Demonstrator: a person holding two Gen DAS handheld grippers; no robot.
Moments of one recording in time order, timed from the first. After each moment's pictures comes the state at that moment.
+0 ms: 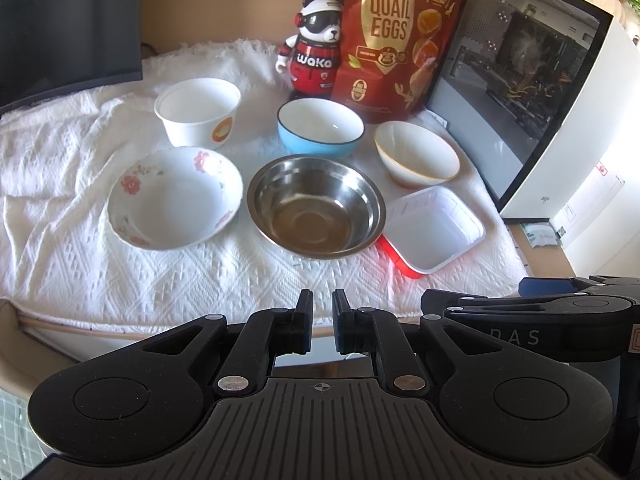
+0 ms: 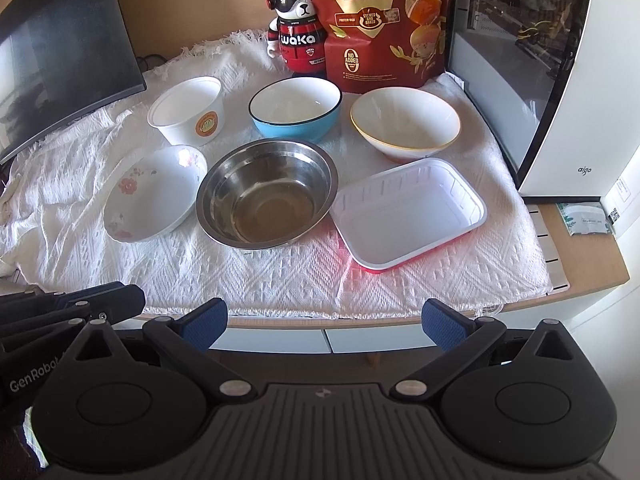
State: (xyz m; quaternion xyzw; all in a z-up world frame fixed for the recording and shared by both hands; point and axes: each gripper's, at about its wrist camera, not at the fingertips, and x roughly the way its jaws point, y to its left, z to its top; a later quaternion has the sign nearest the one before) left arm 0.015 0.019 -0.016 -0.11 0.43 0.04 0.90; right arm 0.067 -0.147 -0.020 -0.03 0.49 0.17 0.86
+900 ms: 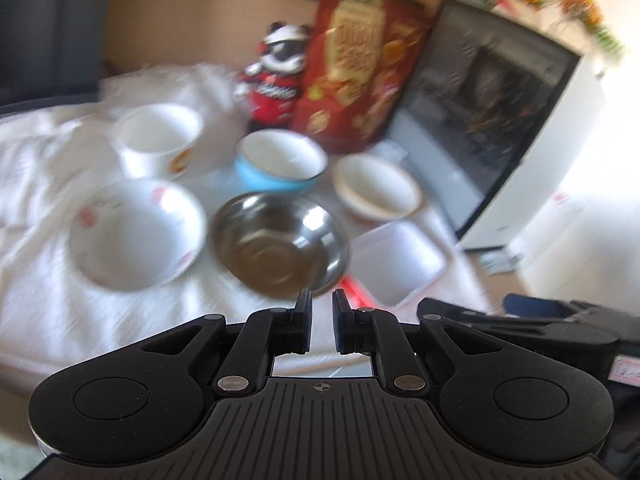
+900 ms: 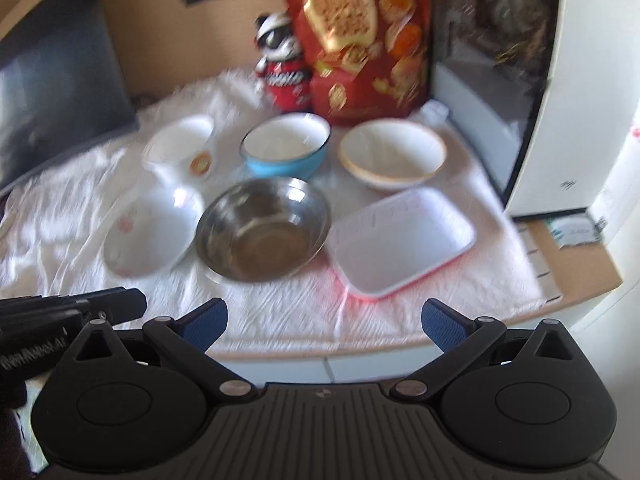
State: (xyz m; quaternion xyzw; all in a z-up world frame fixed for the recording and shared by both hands) left arm 0.037 0.039 -0.007 -0.15 0.38 -0.05 0.91; right arm 0.061 -0.153 -0.011 -0.01 0.43 0.14 0.89
